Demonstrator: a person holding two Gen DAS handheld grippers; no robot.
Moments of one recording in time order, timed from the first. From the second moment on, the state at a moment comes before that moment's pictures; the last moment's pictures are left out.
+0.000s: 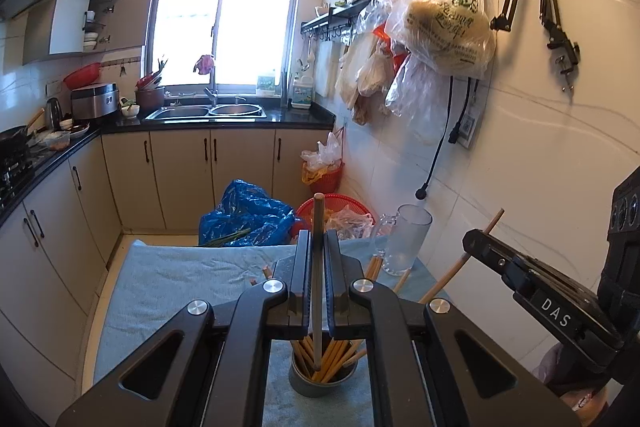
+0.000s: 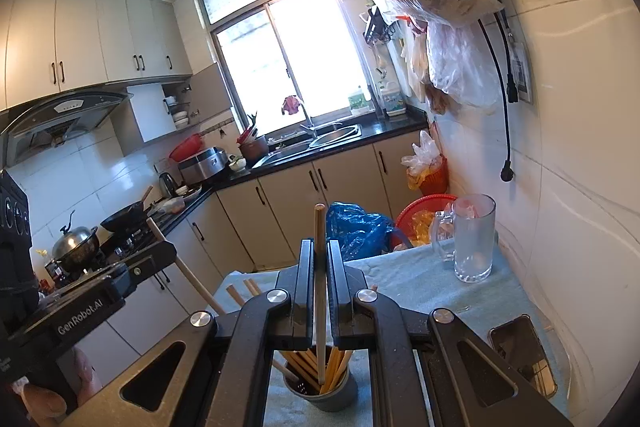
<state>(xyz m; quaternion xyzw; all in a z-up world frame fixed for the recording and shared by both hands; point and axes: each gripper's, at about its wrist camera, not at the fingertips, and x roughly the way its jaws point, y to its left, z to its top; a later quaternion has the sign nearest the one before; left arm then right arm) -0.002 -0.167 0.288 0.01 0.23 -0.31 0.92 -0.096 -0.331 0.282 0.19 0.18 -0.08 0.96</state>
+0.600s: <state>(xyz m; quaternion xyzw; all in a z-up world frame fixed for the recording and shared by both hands) 0.031 -0.179 0.282 -0.02 0.26 -0.32 0.91 -0.079 -0.340 0.275 0.20 0.18 -0.08 0.96</state>
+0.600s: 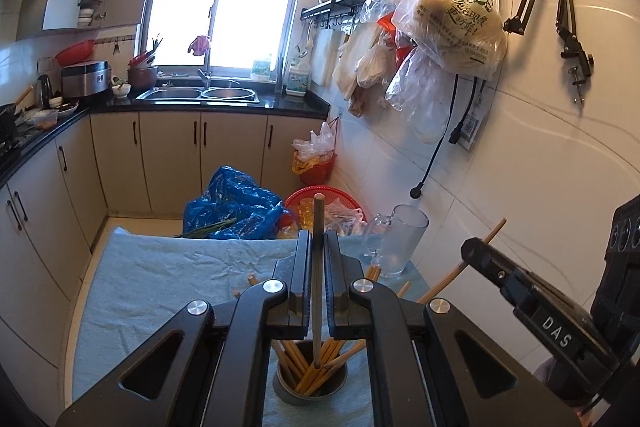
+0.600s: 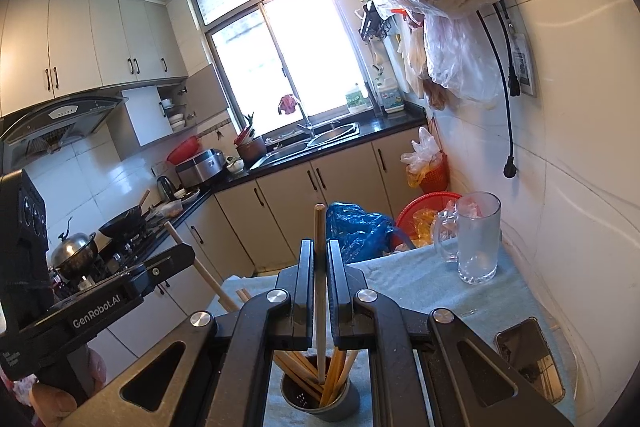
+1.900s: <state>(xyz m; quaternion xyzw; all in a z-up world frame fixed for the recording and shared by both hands) 0.030 -0.166 0.171 0.01 0.37 -0.28 0.88 -0.039 -0.344 0.179 0.21 0.29 -0.08 0.93</state>
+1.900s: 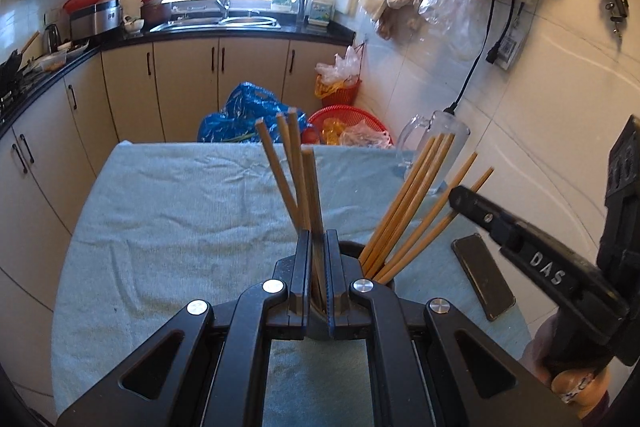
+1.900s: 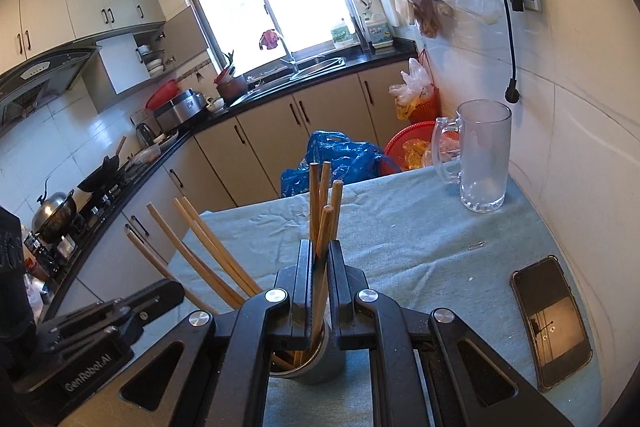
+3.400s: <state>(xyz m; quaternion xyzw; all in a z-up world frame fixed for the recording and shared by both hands) -0.010 -0.115 0.179 -0.03 0.38 -0.25 0.89 -0.078 -0.330 0.212 0.21 0.27 -0.10 0.94</state>
